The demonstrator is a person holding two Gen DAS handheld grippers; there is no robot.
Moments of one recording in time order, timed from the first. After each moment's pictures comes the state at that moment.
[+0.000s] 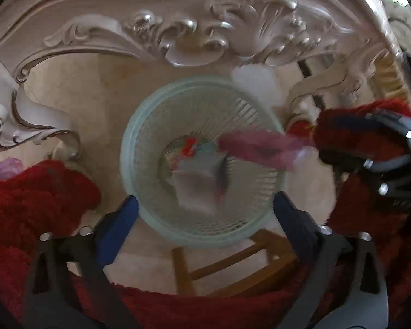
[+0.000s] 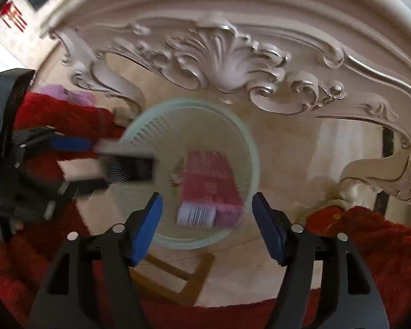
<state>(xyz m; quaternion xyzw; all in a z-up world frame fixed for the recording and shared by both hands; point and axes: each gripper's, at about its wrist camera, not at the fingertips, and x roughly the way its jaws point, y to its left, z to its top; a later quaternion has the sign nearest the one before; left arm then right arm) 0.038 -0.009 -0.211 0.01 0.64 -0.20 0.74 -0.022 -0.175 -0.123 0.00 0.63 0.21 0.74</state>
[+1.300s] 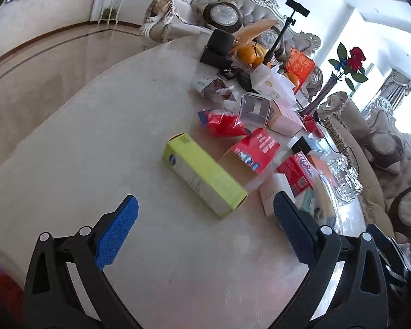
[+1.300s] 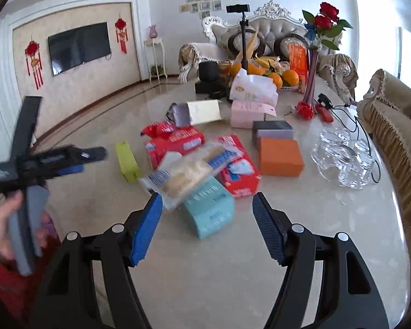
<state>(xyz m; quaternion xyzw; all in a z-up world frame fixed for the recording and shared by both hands) 0.262 0.019 -0.020 -0.19 0.39 -0.02 0.90 0.157 -0.237 0.039 0.06 0.35 0.19 0.91</state>
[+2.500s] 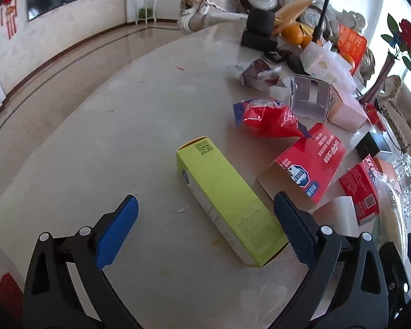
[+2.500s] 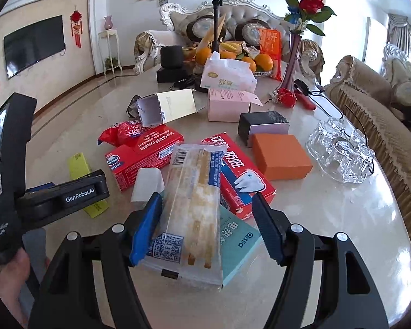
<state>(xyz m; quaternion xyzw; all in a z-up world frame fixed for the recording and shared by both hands) 0.308 0.002 -0.046 -0.12 0.44 0.13 0.88 0.212 -0.185 0.012 0.02 0.39 0.07 0.92</state>
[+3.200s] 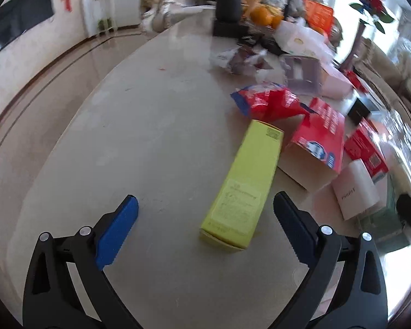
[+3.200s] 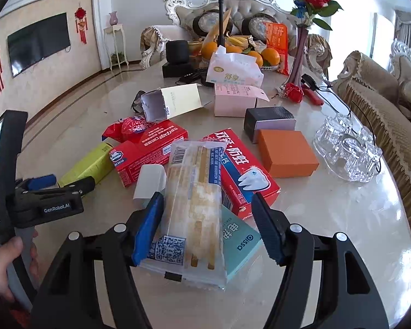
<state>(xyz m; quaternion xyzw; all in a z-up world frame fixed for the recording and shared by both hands) 0.302 0.030 -0.046 -0.03 0.46 0.02 0.89 0.215 -0.188 0.011 0.02 0.41 0.10 0.91</state>
